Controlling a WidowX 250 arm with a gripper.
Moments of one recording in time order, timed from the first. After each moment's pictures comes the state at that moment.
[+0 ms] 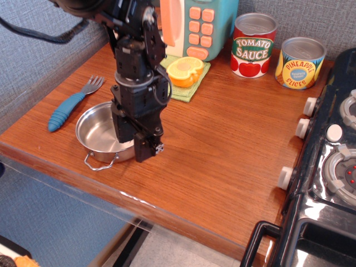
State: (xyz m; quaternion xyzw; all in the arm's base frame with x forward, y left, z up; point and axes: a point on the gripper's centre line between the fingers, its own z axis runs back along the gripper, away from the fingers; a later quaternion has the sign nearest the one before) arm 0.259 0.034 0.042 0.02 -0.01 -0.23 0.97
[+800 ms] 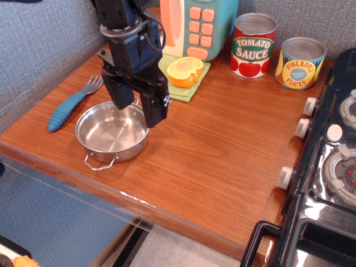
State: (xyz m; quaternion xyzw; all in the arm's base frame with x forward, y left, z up) arm 0.272 0.038 0.088 -0.02 -0.06 -0.13 0.99
